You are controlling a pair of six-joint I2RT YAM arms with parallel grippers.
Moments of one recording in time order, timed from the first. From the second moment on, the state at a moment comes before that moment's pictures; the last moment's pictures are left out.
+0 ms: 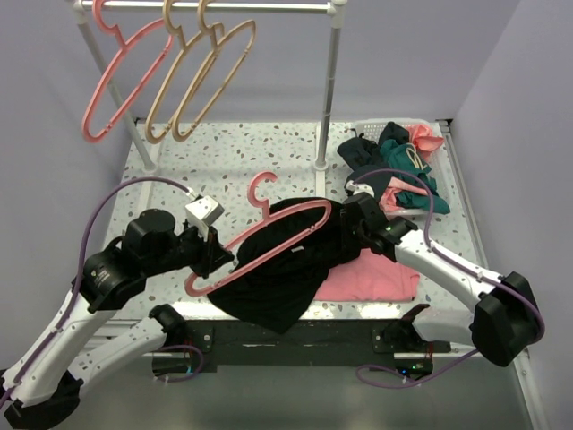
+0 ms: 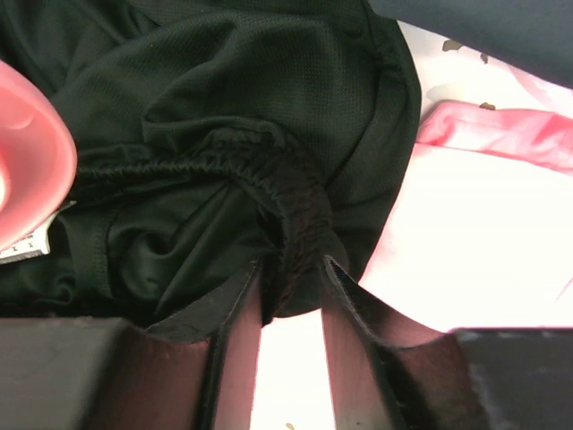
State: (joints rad) left arm -0.70 0.67 1.05 -0.91 0.23 -0.22; right arm 0.62 1.22 0.80 -0.52 0.25 0.45
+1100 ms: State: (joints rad) left arm -0.76 0.71 0.85 -0.64 0.21 -0.30; right arm 0.76 1.32 1.20 -0.63 0.38 0.43
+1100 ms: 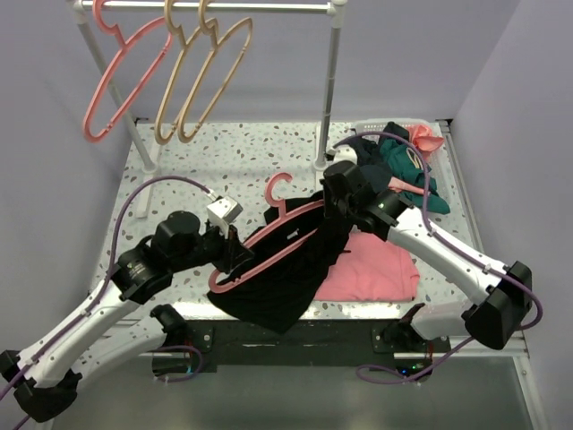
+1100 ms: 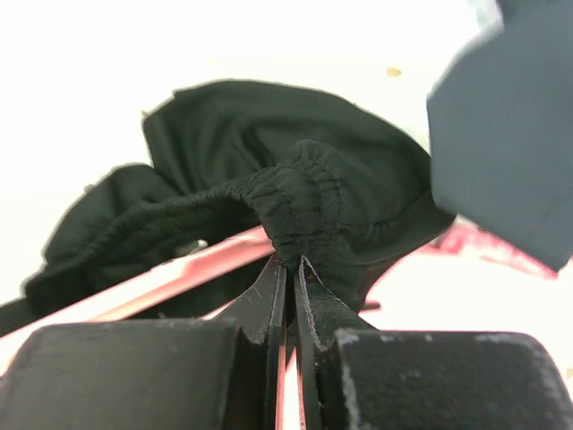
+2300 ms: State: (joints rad) left arm -0.76 0.32 0.44 -0.02 -0.18 -0.47; right arm 1.15 1.28 0.90 -0.19 0.49 0.65
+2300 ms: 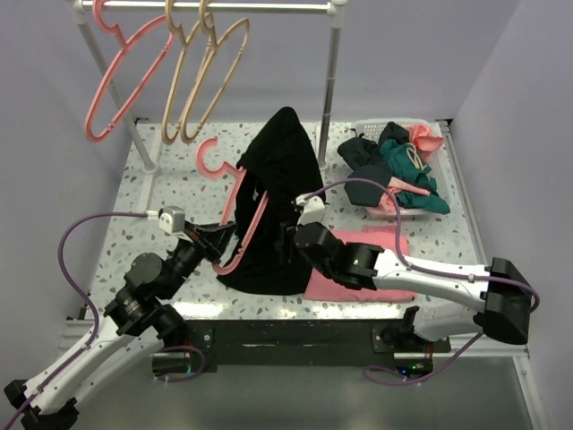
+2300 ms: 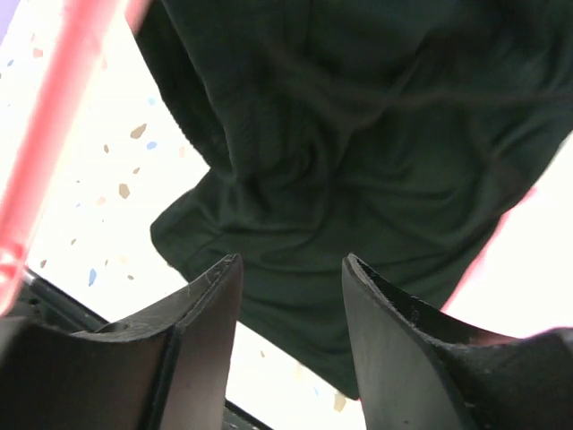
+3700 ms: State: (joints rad) left arm -0.76 0.34 0.42 0.04 -0.26 -0.54; right arm 1.17 1.68 0.98 0.29 0.77 0.90
